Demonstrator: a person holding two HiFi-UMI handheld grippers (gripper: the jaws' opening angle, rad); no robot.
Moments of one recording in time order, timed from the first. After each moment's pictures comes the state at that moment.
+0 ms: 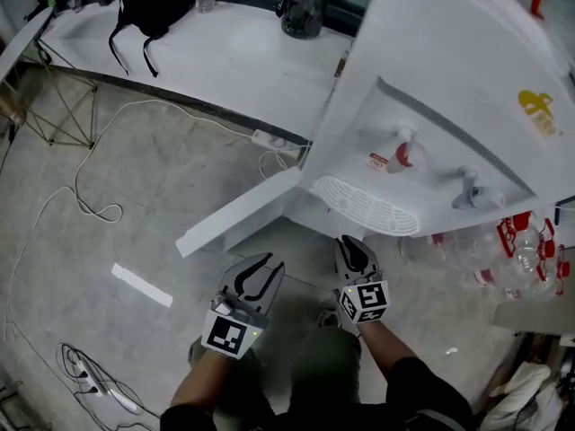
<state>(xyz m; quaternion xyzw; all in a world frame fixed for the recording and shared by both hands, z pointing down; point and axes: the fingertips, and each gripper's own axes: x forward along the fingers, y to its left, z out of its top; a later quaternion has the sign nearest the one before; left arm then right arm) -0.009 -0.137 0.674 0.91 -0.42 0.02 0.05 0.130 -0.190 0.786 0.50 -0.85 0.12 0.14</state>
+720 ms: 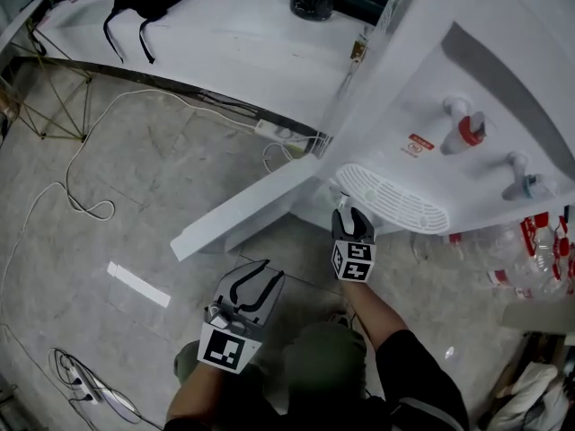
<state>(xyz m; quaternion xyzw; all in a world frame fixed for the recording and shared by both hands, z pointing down) -0.033 -0.124 0.736 0.92 -0.39 0.09 -0.01 0.144 -0.278 0.933 0.61 -0.76 0.15 0.19</state>
